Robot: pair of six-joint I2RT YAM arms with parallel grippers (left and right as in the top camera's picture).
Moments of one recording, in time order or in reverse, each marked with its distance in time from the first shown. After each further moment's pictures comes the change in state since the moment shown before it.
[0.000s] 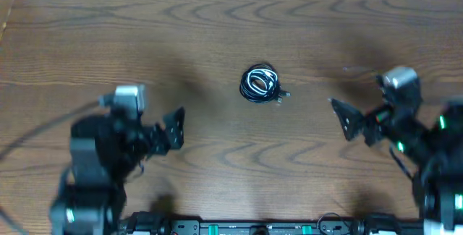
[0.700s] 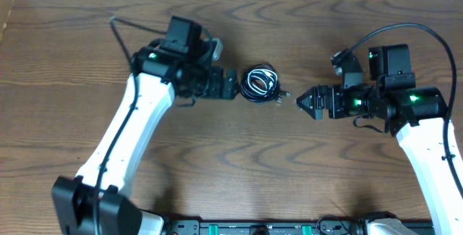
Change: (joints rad) left arm -0.250 0.798 0.357 -0.092 0.063 0.001; right arm 0.193 0.472 0.180 -0.291 0.109 0.228
